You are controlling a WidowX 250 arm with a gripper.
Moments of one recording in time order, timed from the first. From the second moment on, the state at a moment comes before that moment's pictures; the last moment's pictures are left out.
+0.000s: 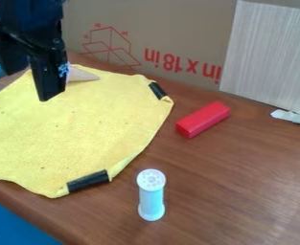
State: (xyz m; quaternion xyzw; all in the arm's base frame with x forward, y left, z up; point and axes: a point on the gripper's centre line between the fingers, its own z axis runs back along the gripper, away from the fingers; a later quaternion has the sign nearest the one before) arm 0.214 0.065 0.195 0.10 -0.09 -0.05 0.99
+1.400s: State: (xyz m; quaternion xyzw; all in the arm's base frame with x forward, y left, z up) arm 0.222 0.037 0.114 0.08 -0.10 -0.22 0.97
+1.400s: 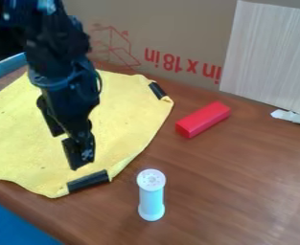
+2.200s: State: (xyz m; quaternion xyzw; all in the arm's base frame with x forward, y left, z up) arm 0.219 0.035 0.076 0.09 -0.08 -0.23 0.97
